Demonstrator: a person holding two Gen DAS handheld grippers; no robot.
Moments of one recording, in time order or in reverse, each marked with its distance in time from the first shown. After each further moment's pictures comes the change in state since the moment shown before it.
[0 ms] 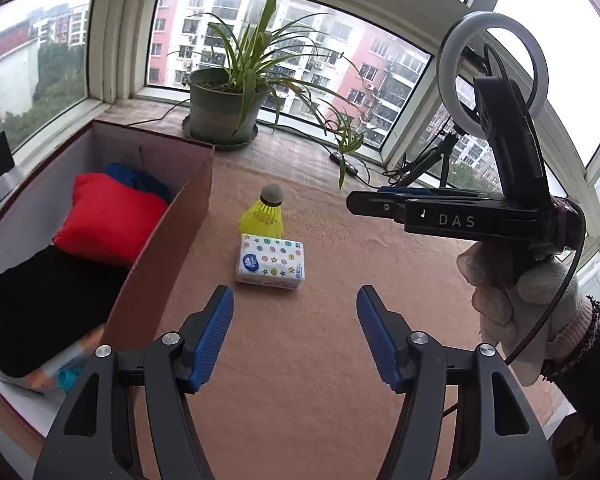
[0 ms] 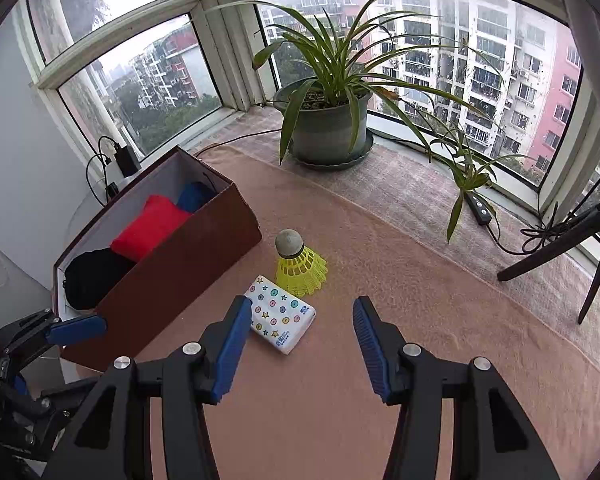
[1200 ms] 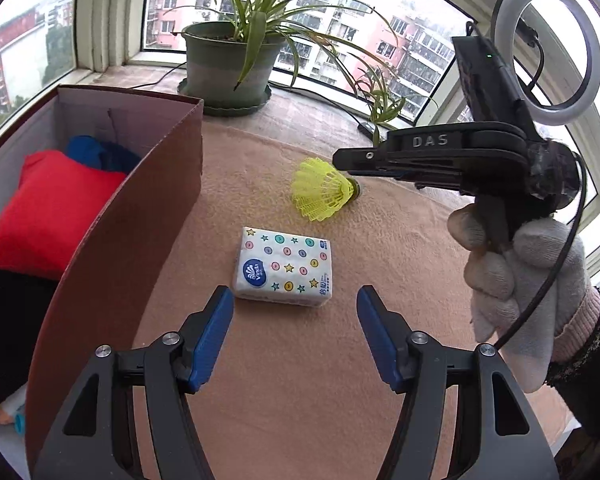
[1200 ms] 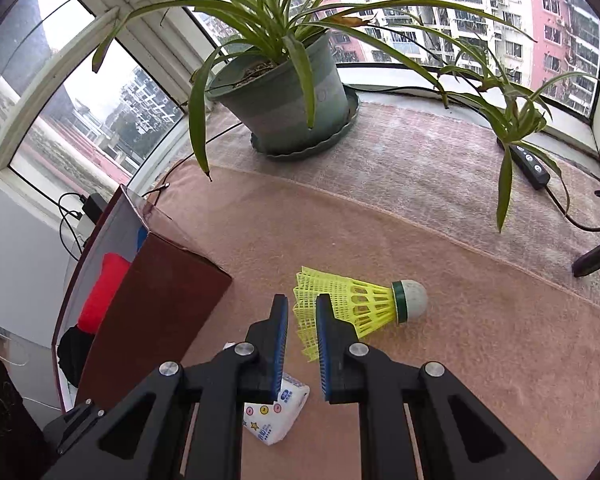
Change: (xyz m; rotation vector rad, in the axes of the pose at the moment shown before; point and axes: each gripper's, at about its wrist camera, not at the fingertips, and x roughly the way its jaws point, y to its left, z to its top) left arm 0.081 0.008 0.013 -0.010 0.098 0.061; right arm 0.089 -0.064 0.030 0.258 0.050 0.162
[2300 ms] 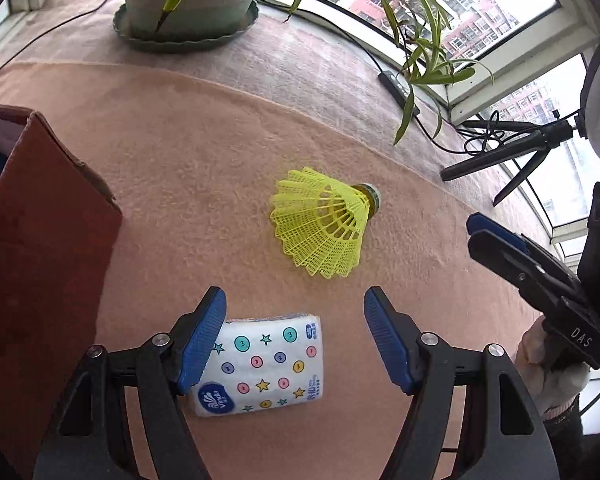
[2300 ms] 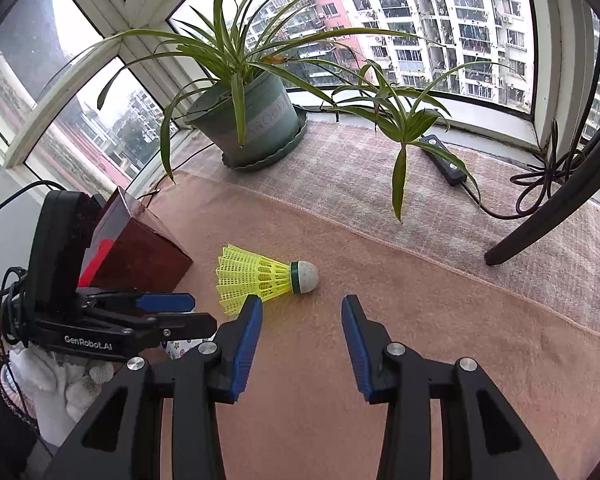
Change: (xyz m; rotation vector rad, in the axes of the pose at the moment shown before) left arm 0.103 0.006 0.080 -0.086 0.368 -0.088; right arm -0.053 -0.062 -0.025 -0.038 -0.056 -0.022
